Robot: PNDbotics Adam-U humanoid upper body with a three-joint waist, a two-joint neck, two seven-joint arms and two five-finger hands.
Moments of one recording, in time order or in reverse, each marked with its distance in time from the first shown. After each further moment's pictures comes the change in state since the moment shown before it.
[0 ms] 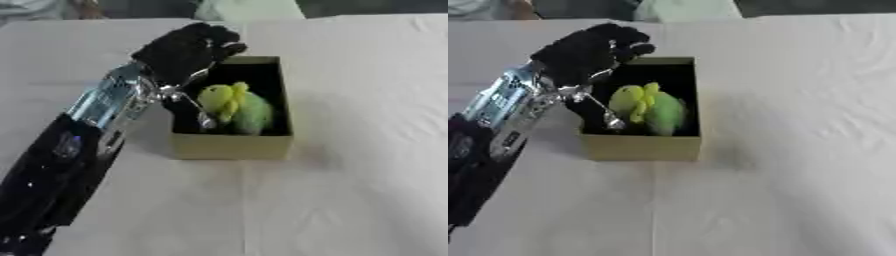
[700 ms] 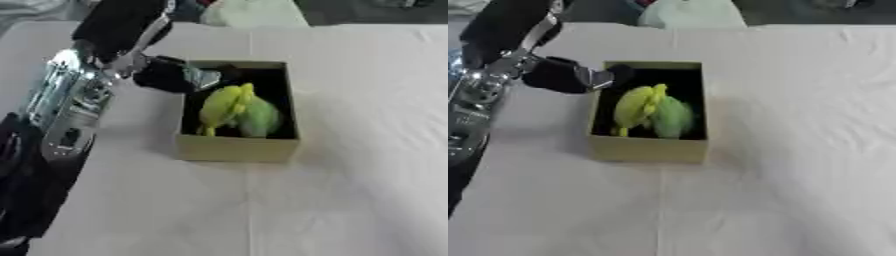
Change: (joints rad) left arm 0.094 0.005 0.152 -0.225 0.272 0.146 0.192; right arm 0.017 0.000 -0.022 0.000 0.006 -0.009 -0.033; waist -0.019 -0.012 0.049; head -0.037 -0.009
